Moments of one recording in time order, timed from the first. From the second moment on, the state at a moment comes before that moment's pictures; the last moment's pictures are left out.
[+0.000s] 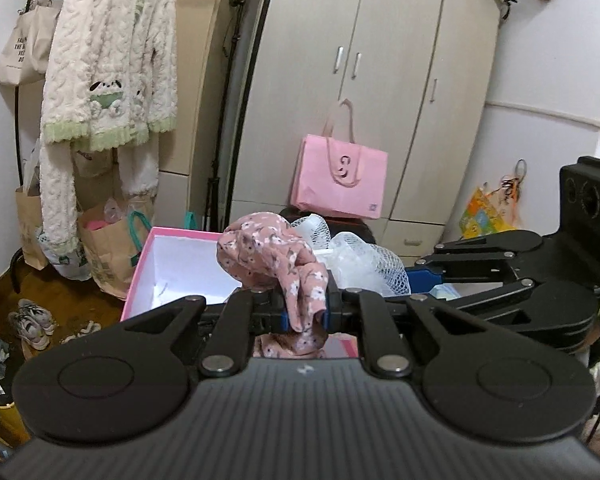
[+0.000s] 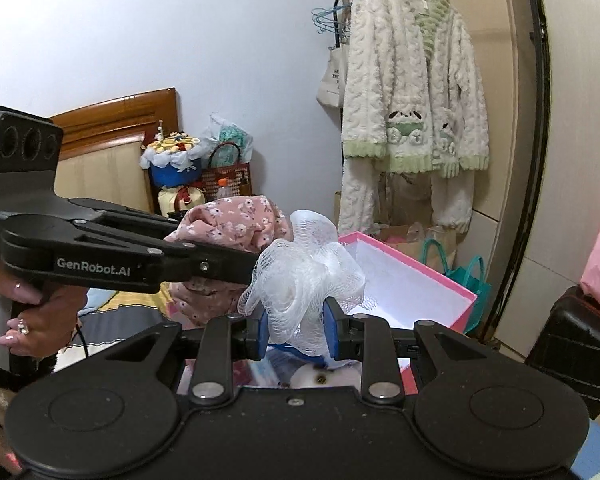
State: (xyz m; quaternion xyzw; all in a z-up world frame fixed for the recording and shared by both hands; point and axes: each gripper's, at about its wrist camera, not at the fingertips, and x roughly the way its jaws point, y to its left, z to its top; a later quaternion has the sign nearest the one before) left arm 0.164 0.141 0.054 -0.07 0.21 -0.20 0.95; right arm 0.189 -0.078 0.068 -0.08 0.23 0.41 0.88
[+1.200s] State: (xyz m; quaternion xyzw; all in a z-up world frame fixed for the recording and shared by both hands) left arm 0.186 0.142 0.028 0.00 0.29 -0.10 0.95; right arm 0.227 -0.070 0.031 -0.10 0.30 0.32 0.89
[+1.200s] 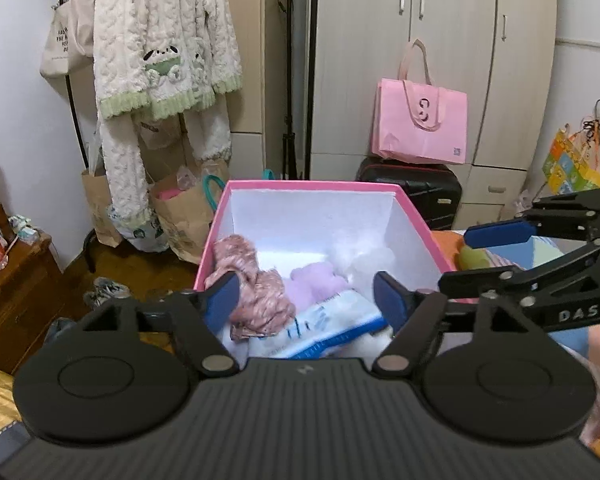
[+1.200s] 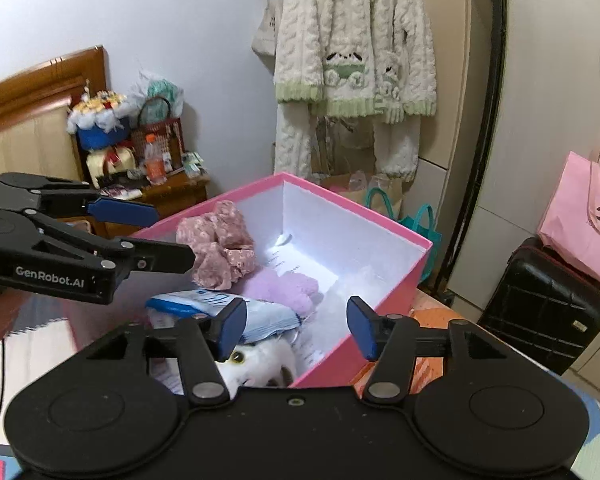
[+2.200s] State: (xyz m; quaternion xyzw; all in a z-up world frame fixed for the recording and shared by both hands) left arm 0.087 0.065 0.088 0.05 0.36 -0.21 0.91; right arm 0.122 -0.190 0.082 -0.03 0.30 0.36 0.88
